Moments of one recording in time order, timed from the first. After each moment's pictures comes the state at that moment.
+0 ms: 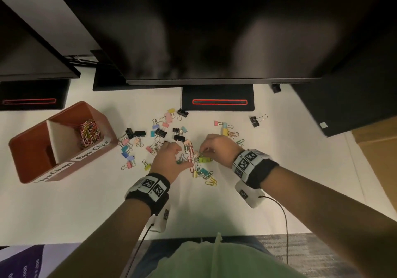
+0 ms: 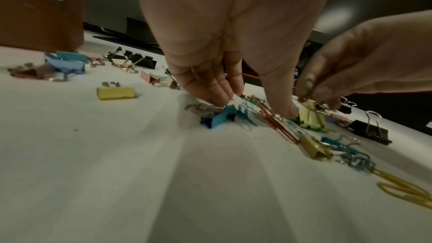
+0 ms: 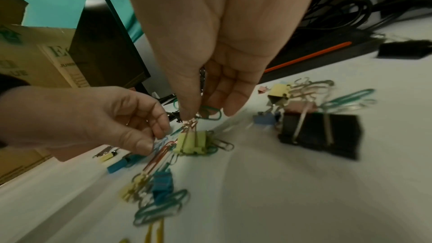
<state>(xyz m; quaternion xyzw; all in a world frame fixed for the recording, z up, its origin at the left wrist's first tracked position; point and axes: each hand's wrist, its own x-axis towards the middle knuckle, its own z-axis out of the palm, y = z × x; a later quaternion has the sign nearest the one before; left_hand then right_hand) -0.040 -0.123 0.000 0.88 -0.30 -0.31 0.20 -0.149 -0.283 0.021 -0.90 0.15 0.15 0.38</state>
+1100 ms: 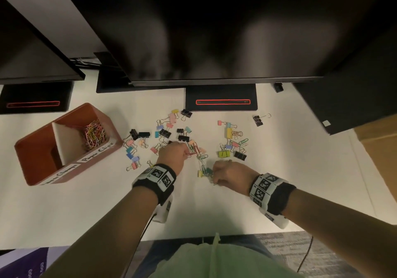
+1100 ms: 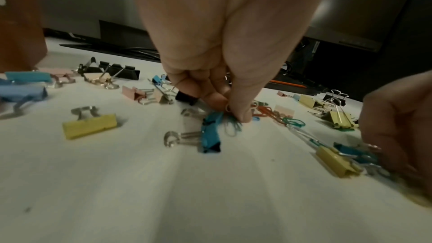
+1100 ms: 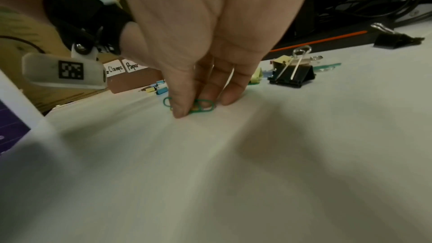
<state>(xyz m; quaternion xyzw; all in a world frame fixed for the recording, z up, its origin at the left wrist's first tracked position) -0.022 -0.137 -0.003 0.86 -0.39 -0.31 0.06 -0.203 -0.255 0.002 -0.92 0.05 0.22 0.31</state>
